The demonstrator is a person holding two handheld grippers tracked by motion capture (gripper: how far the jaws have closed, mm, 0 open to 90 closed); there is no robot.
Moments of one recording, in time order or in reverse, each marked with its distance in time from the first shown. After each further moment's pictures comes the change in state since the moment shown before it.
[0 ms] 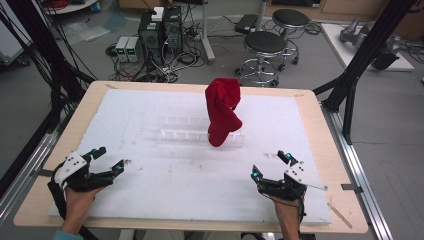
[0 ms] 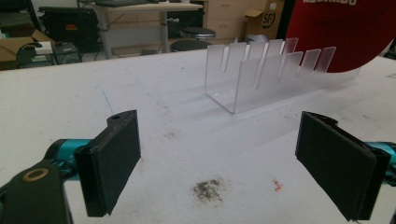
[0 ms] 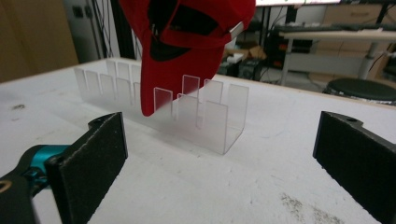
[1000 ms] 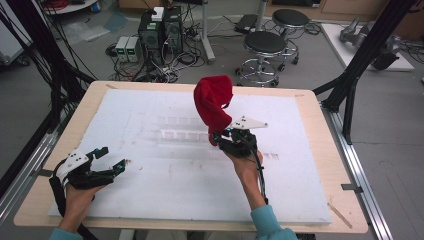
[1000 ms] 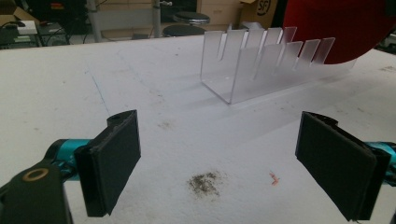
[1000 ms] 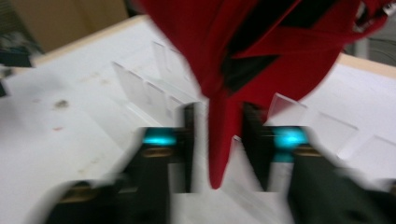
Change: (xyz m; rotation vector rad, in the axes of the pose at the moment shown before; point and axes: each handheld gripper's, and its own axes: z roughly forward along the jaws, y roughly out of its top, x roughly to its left) left arm 0.005 0.003 0.006 0.070 -0.033 -0.038; right arm 0.048 0.066 0.136 0.332 0.206 0.017
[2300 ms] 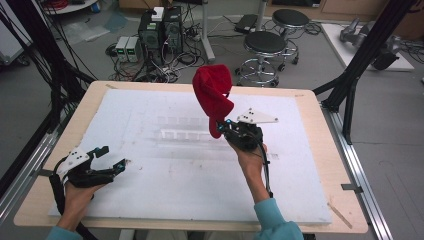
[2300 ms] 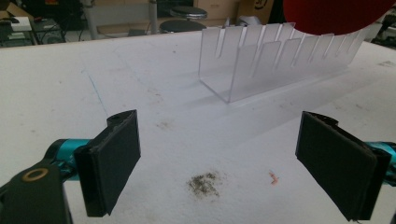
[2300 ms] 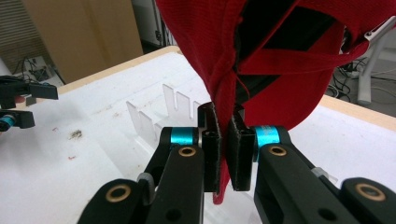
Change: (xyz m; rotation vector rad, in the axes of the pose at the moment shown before) left arm 0.001 0.003 0.002 0.020 -0.012 0.007; right arm -0.006 0.021 -0.017 -0.137 0.051 -0.039
